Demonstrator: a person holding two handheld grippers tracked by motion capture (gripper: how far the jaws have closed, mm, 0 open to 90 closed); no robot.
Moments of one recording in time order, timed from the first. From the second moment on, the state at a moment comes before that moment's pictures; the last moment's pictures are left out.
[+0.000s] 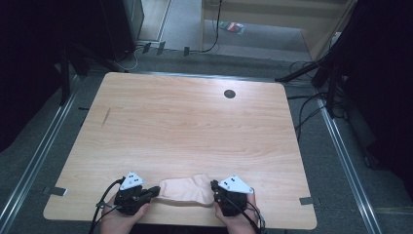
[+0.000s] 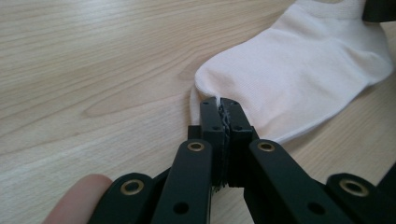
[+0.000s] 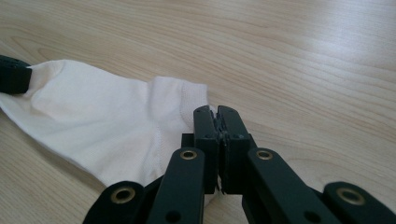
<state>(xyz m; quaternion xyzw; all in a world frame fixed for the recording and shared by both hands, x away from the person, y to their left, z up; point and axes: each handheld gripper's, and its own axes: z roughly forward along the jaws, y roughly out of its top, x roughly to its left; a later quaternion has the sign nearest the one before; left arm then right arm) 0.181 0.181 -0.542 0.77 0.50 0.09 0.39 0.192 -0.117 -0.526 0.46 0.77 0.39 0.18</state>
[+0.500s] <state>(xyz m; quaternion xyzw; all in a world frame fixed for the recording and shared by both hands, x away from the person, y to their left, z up) 0.188 0.195 -0.535 0.73 0.52 0.08 0.44 0.194 -0.125 -0.528 0.48 0.75 0.42 0.16</state>
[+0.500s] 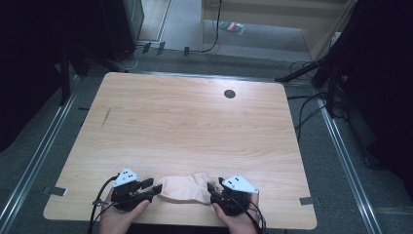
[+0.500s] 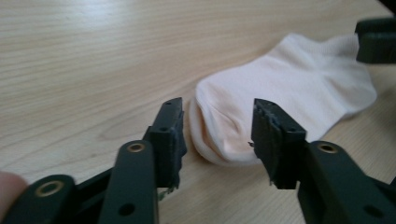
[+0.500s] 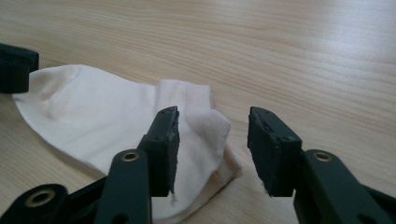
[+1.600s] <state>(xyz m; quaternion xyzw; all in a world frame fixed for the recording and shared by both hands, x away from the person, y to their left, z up) 0.232 0.192 -0.550 0.72 0.53 0.10 0.44 0.250 -0.107 -0.546 0.48 0.76 0.39 0.19</state>
